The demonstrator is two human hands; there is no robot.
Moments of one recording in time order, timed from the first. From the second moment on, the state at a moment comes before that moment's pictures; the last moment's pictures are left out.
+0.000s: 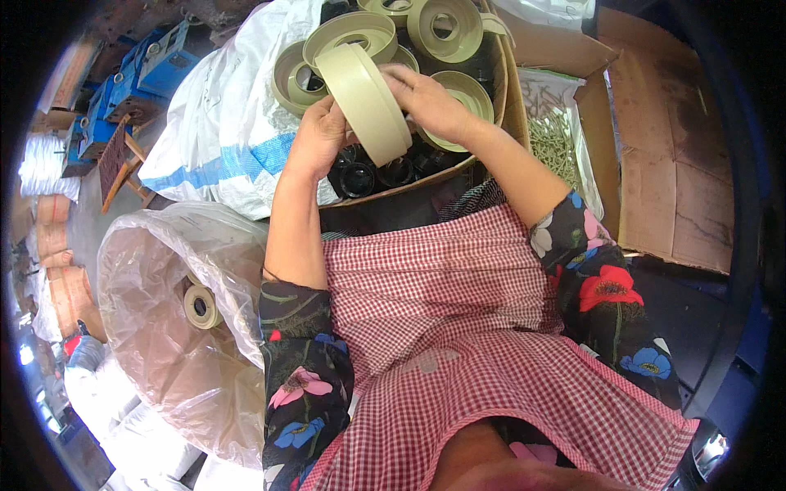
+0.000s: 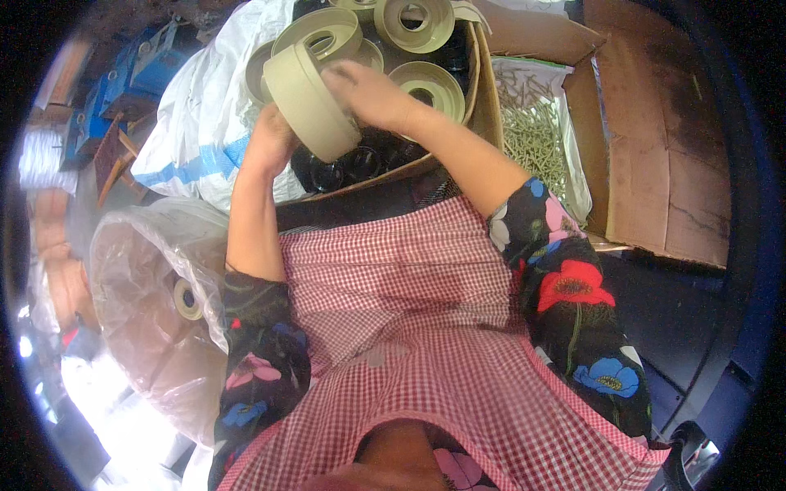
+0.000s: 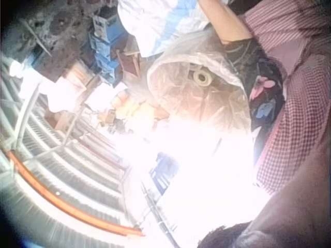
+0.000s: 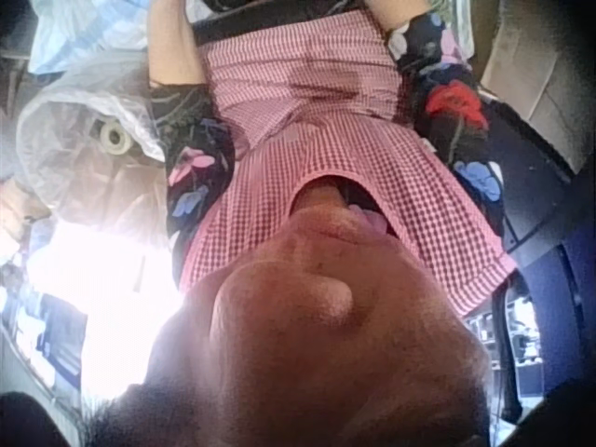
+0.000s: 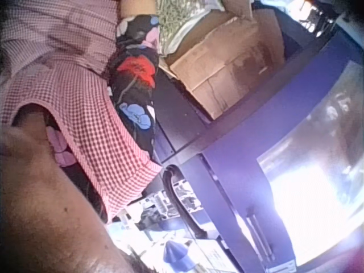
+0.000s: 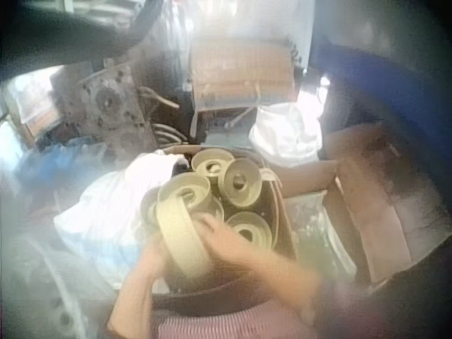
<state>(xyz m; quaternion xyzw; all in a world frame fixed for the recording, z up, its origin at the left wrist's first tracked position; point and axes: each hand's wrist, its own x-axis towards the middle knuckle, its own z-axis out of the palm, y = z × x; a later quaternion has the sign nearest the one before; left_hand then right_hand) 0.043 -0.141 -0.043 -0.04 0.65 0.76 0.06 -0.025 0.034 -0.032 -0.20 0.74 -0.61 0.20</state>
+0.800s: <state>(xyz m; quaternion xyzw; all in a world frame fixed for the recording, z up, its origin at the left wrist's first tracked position) 0.043 -0.125 -0.078 -0.10 0.98 0.02 0.17 -0.079 0.056 -0.047 -0.16 0.76 -0.63 0.05</state>
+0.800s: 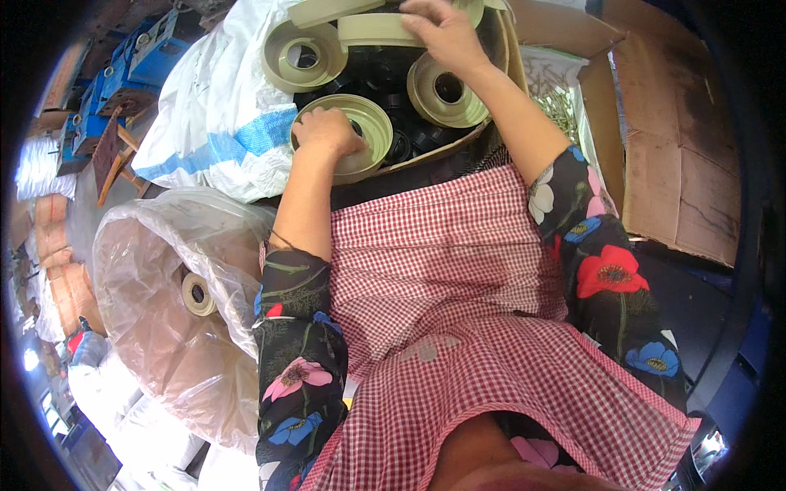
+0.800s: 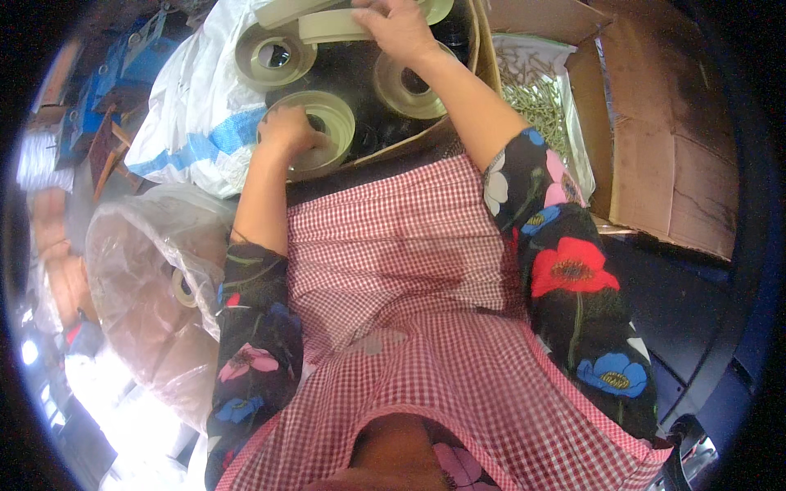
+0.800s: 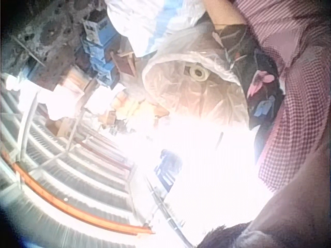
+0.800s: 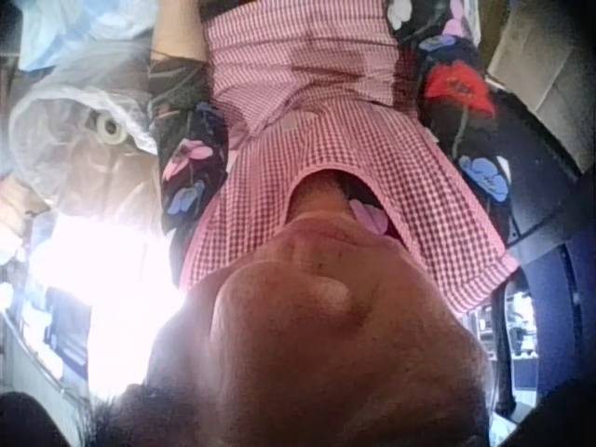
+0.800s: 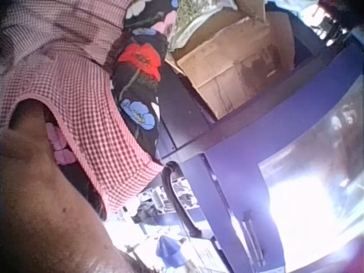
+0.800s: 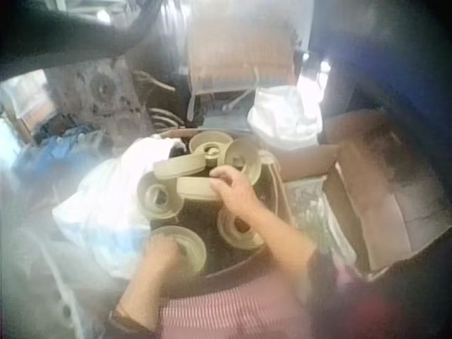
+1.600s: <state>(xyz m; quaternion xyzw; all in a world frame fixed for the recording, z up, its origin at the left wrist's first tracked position) -0.004 -0.096 -0.057 -0.14 0.61 0.77 -0.13 -0.057 0.058 -0.046 -0.01 0.65 -0.70 0.30</state>
